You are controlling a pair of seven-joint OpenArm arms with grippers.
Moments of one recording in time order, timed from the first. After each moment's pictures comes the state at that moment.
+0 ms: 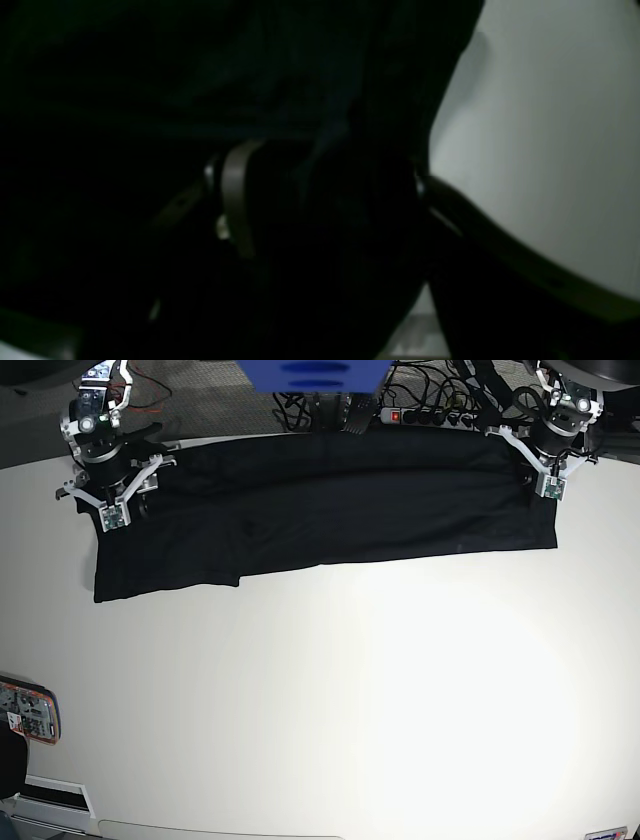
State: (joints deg) left arm 37.4 -6.0 -34.3 101.2 -1.5 -34.1 27.1; right arm -36.0 10.7 21.9 109.4 -0.3 23.3 -29.6
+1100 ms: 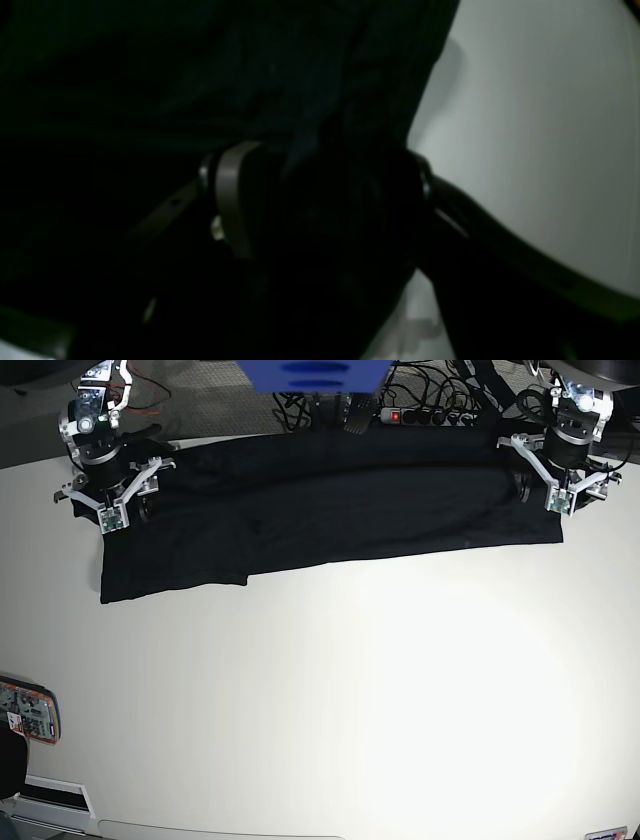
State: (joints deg) left arm 38.2 -3.7 -36.4 116.0 1.1 -34.0 28.6; right arm -35.8 10.7 22.0 110.9 -0.3 23.3 -29.2
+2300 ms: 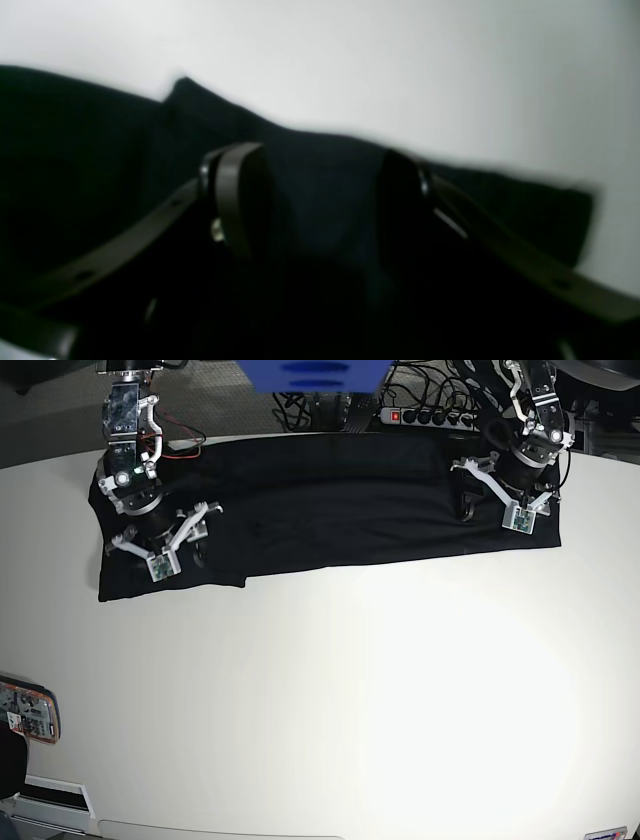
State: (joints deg) left arm 29.3 -4.5 -25.3 92.9 -4.3 -34.1 20.3; right arm -21.5 10.9 9.1 96.4 0.4 23.1 -26.6
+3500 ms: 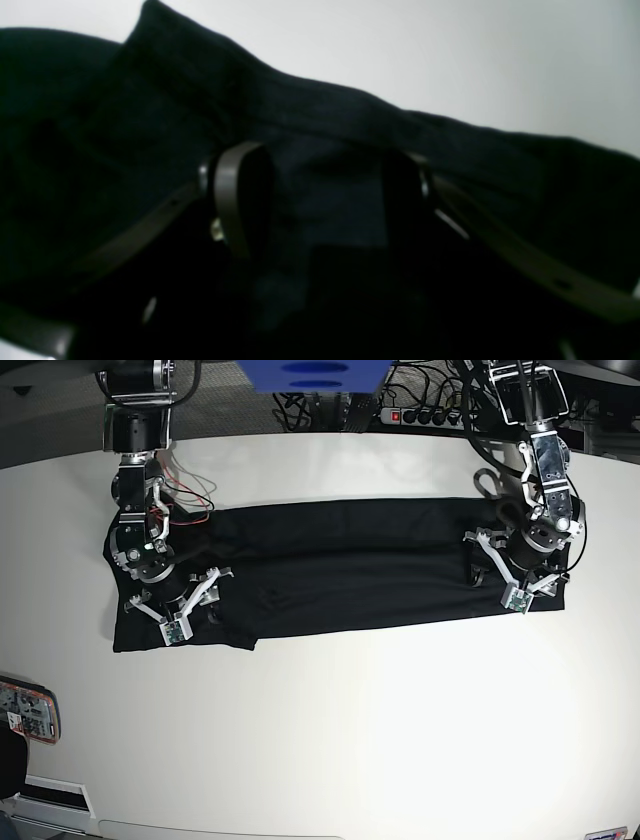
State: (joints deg) left arm 8.7 -11.1 -21.2 84.2 5.1 -34.9 26.7; right arm -0.7 10.8 4.9 76.6 1.4 23.3 -24.4
